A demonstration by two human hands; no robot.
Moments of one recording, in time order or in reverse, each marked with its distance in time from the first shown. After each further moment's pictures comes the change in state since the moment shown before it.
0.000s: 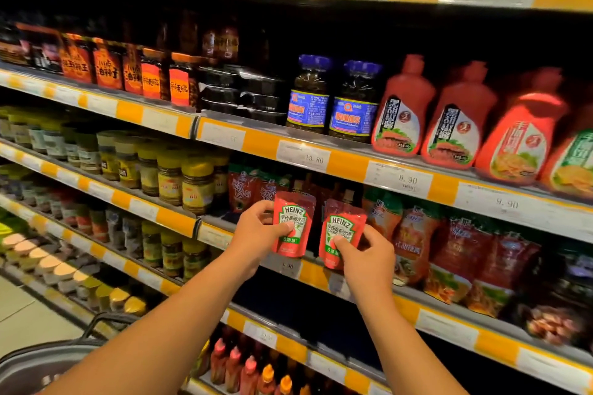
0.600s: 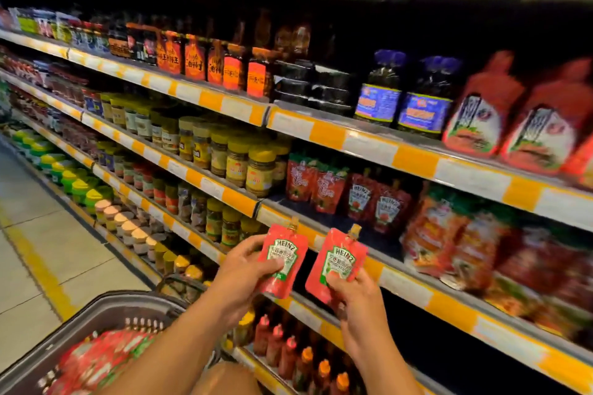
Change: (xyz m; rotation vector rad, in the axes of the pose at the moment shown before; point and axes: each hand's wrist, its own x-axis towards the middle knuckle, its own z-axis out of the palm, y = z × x) left_hand -0.111 -0.042 -0.100 -0.311 0.082 -0.229; right_hand -0.104 0.011 0.057 0.504 -0.388 0.437
